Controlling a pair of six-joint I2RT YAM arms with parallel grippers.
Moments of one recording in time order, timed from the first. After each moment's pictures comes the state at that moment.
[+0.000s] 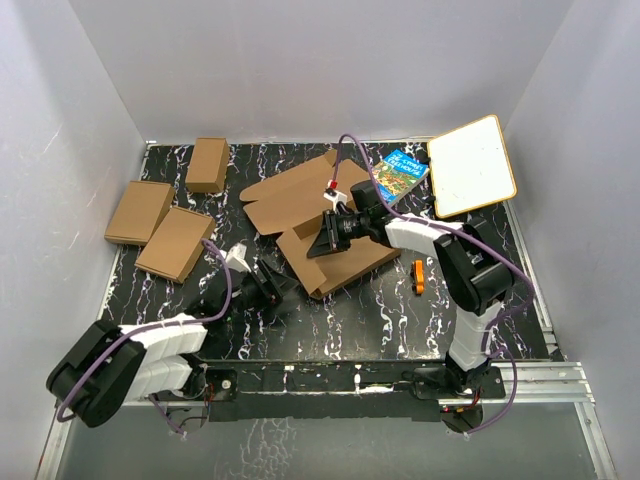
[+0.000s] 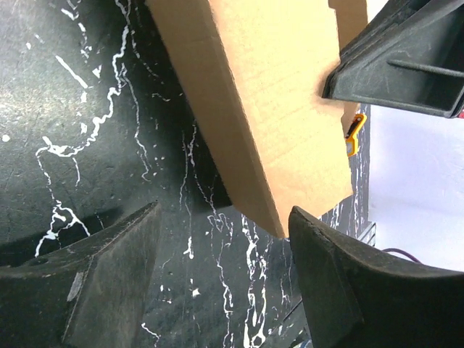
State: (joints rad) left arm -0.60 1.12 0.14 0.56 0.11 -1.01; right arm 0.50 1.85 1.12 0.04 -0.85 0.52
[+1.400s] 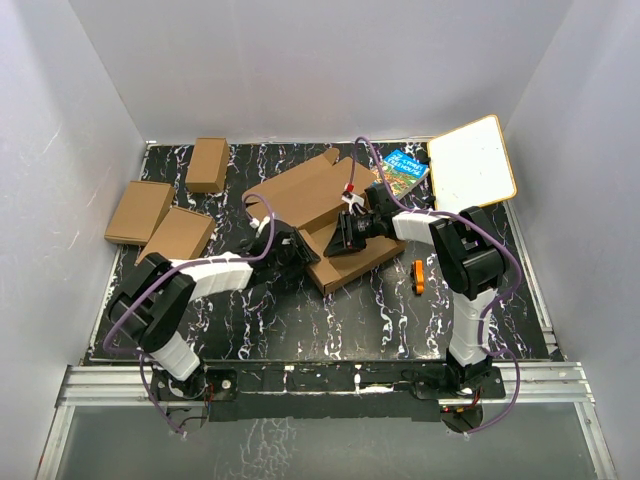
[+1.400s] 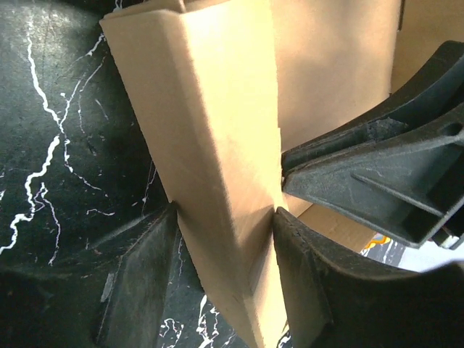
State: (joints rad) left arm -0.66 1.60 0.73 0.10 -0.02 -1.10; right arm 0.38 1.99 1.15 -0.05 -0.84 0.44
